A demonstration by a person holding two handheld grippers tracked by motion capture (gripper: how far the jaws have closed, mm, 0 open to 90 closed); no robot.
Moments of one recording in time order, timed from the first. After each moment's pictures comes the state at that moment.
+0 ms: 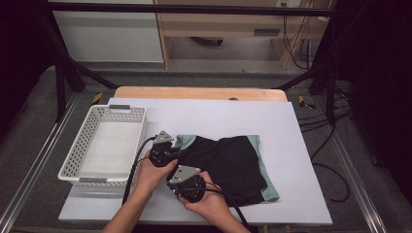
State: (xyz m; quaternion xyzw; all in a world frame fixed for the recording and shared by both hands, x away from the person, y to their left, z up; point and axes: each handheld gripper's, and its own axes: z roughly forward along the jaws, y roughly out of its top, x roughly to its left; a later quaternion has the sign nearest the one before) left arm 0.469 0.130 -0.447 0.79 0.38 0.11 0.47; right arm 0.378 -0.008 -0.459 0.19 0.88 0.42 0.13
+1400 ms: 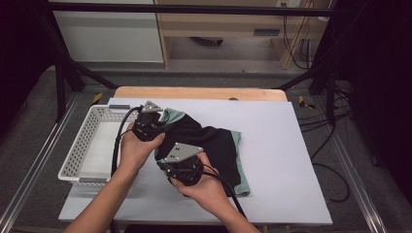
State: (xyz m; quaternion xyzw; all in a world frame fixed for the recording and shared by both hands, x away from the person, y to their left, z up) left arm 0.482 0.154 -0.344 0.80 0.40 0.18 0.40; right arm 0.385 0.001 -0.374 0.20 0.84 0.49 0.14
